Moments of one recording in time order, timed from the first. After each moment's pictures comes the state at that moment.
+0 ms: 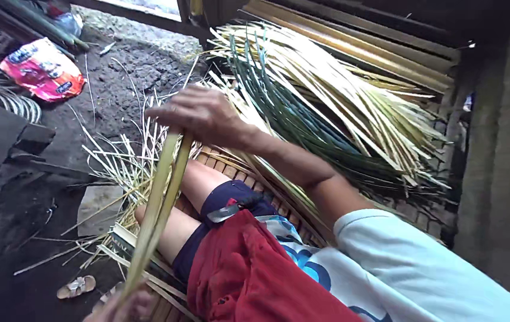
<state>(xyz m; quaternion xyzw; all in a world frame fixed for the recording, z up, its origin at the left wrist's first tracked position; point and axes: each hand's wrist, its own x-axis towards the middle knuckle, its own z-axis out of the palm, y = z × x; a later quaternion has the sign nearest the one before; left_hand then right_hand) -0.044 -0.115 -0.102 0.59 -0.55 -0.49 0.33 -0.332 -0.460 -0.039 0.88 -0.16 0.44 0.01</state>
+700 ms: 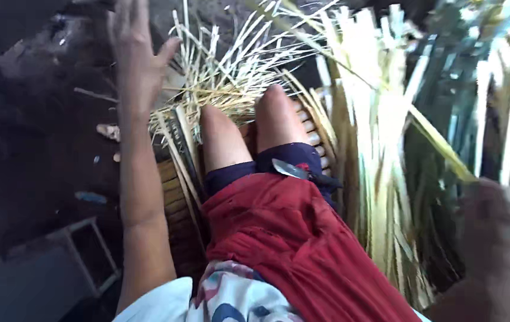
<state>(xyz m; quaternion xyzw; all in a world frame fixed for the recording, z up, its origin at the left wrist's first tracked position) 0.019 -0.280 -0.073 0.83 -0.50 -0.08 0.22 -0.576 -0.330 -0.097 0.78 -0.61 0.03 -0.14</state>
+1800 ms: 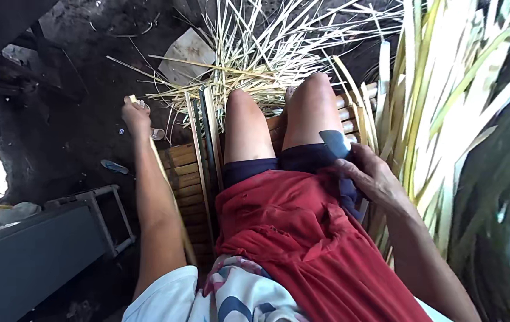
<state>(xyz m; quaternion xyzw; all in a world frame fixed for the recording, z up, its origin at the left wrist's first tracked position) 0.087 -0.130 -0.212 0.96 -0.04 -0.19 0.22 -0.426 -0.365 -0.215 0.74 -0.43 -0.05 -0.51</state>
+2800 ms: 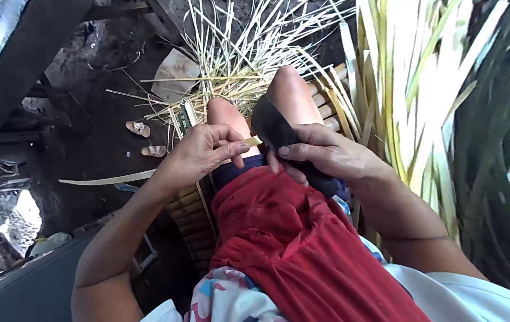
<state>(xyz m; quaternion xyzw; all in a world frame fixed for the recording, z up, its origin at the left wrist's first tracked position) -0.113 -0.225 -0.039 0.65 -0.44 -0.55 0.30 -0.336 -0.357 -0.104 0.51 -0.09 0.02 -0.85</state>
